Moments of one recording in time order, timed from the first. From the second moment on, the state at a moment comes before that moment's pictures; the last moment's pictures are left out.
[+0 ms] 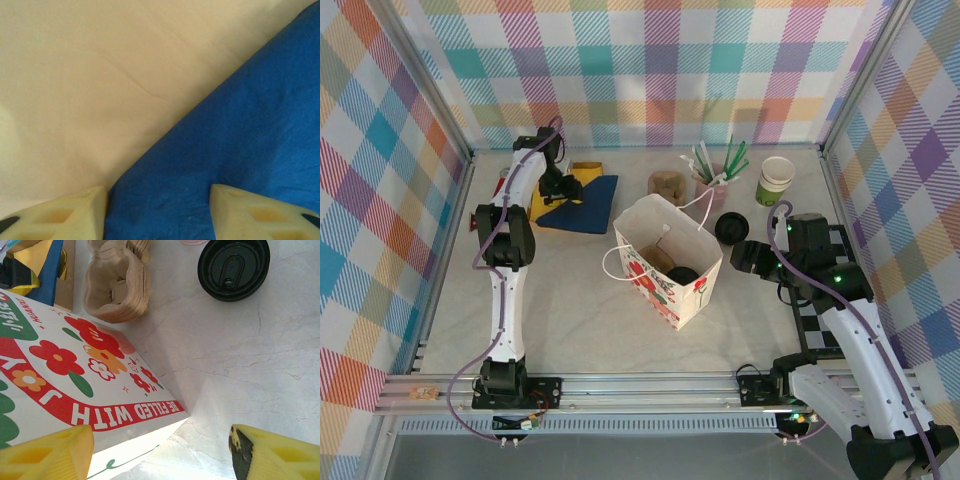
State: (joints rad) left arm -0.08 2.51 2.40 -1.29 0.19 -0.12; right arm 0.24 0.85 0.97 -0.94 -0.22 0.46
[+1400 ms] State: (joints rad) left arm -0.07 2.26 2.38 -1.31 0.28 -0.16; right arm 0.24 0.84 0.96 -0.94 -0.22 0.46
